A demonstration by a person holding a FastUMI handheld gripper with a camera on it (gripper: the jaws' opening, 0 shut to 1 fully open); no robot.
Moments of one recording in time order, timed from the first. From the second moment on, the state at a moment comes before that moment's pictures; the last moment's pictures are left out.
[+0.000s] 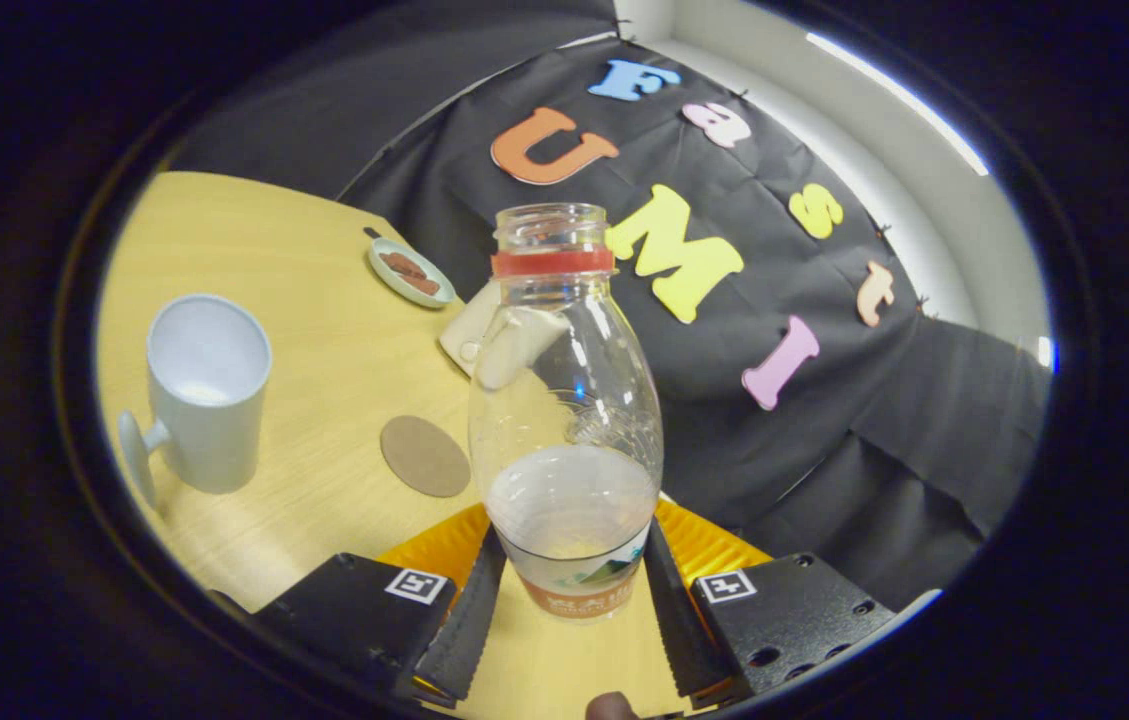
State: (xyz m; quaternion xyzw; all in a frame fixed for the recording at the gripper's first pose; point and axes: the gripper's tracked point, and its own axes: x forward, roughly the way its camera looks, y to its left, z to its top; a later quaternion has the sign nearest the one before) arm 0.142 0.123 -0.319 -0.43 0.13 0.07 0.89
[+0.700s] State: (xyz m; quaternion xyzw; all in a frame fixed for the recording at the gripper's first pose) arm 0.141 0.146 -0.314 -0.62 0.05 0.07 0.78
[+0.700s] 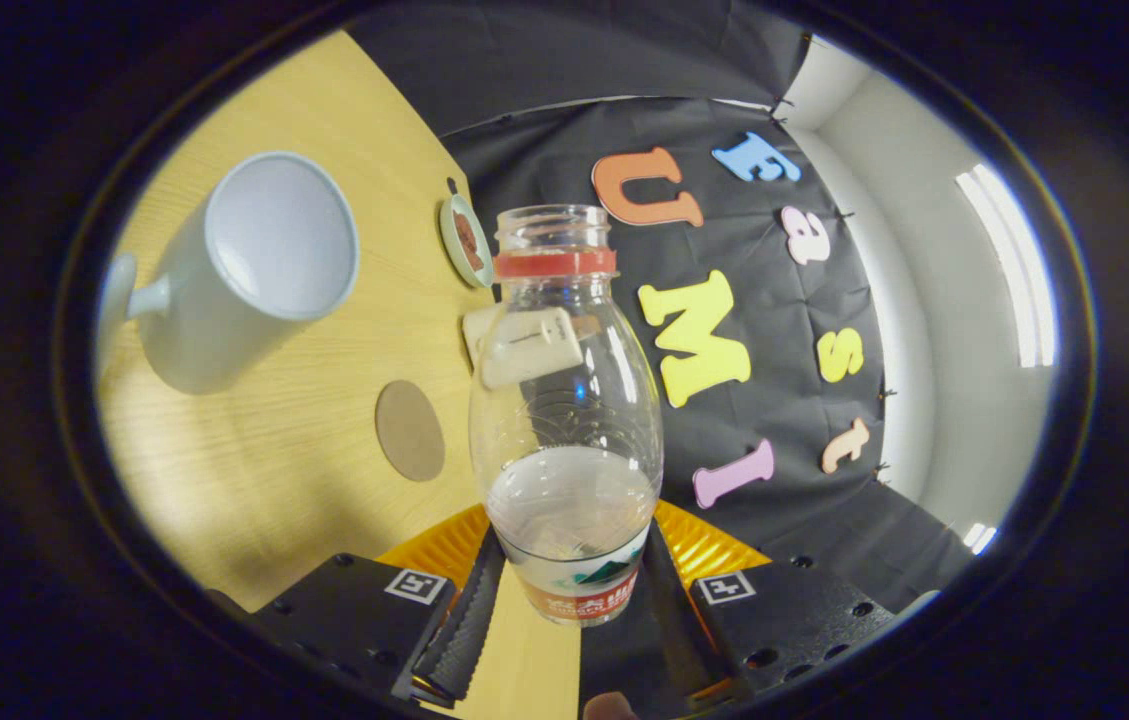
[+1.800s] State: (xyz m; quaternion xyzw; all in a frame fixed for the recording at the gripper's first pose) arm 0.139 0.160 -0.289 -0.74 -0.01 0.07 0.67
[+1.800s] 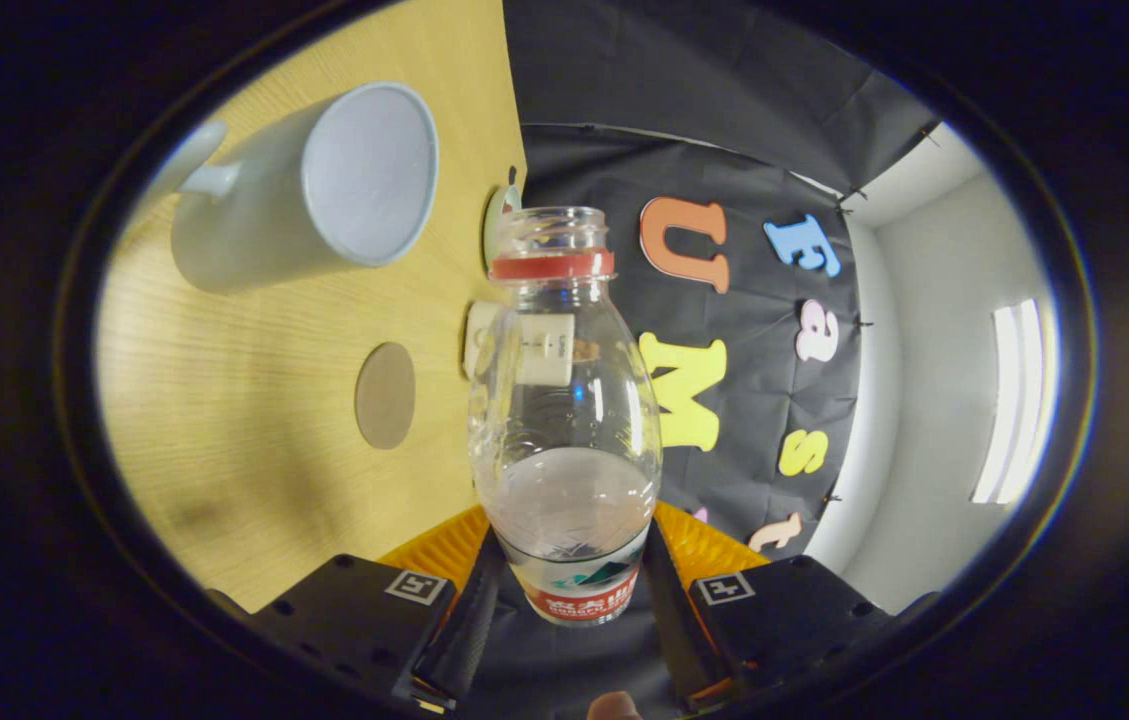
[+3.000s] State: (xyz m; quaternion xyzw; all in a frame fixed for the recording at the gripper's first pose) arm 0.136 0.168 -0.259 -0.77 -0.03 0.07 0.63
